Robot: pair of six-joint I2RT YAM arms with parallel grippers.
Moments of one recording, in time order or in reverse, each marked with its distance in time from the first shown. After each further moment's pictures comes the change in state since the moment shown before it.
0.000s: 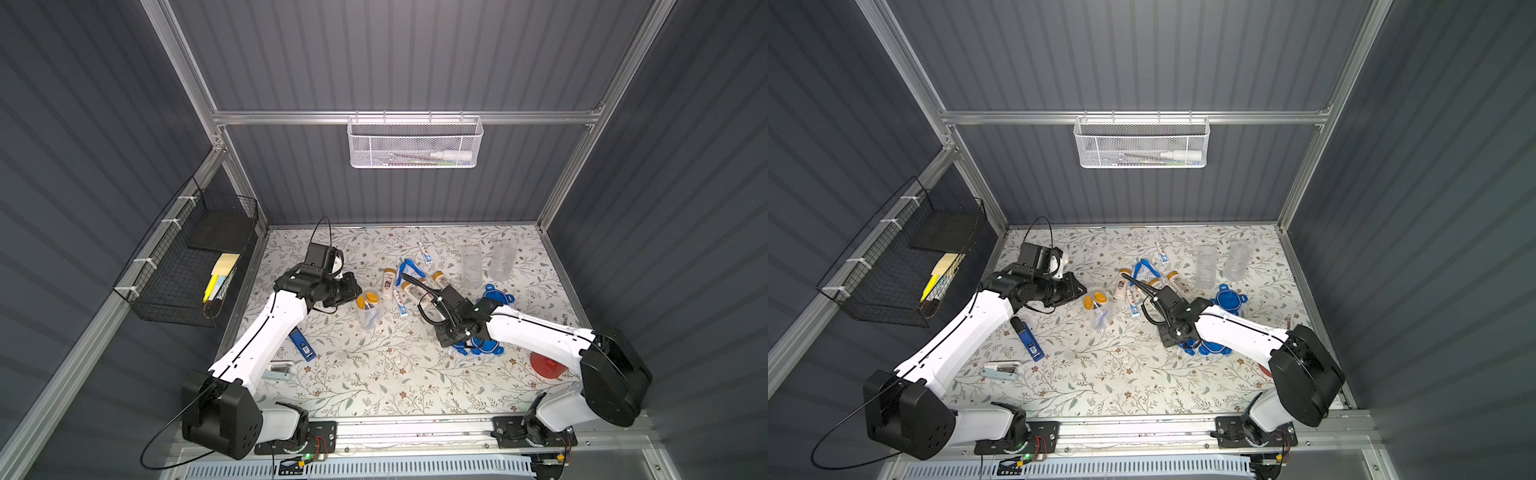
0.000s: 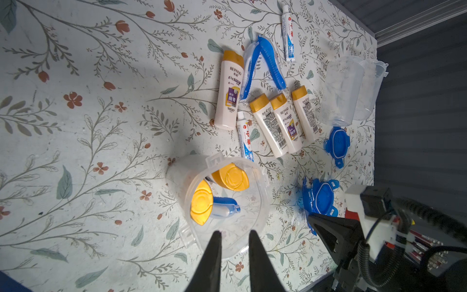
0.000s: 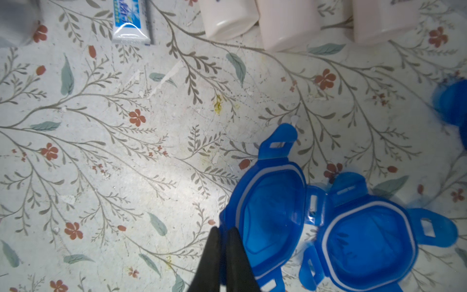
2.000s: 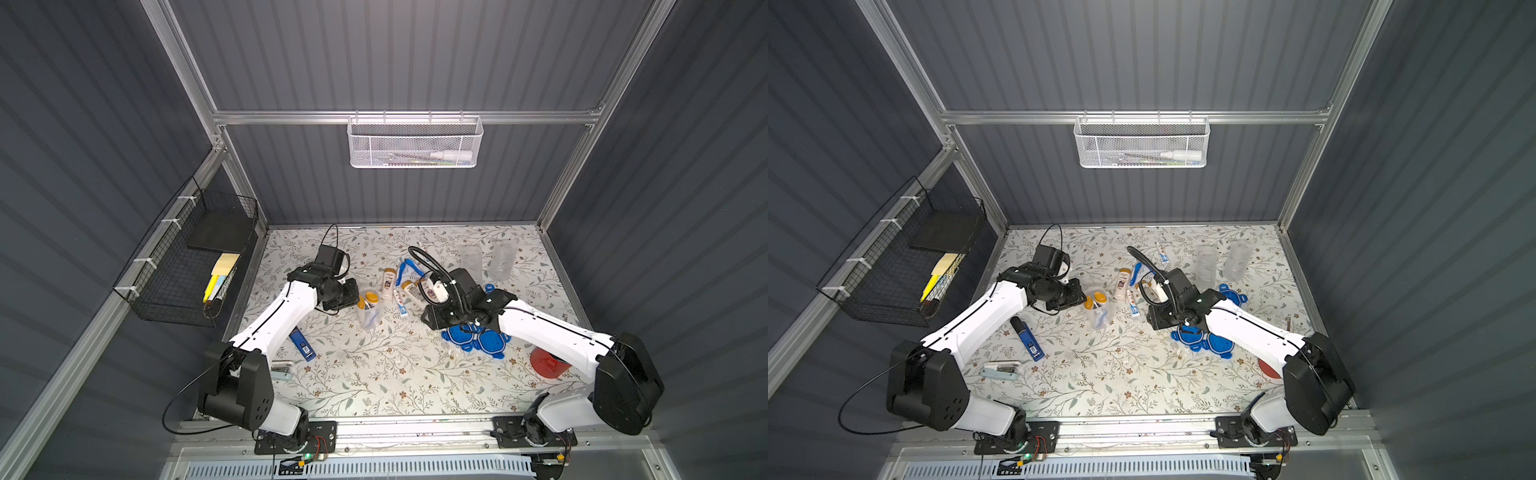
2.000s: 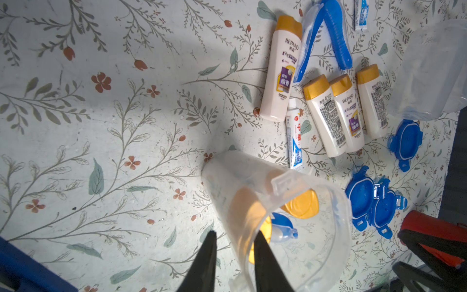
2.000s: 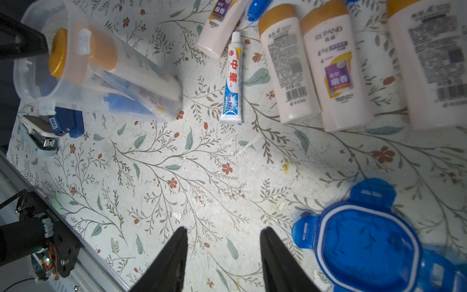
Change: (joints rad) left arm 0.002 0.149 0.000 -0.035 -0.090 0.061; right arm -0.079 -0.070 0.055 0.163 -0.287 0.004
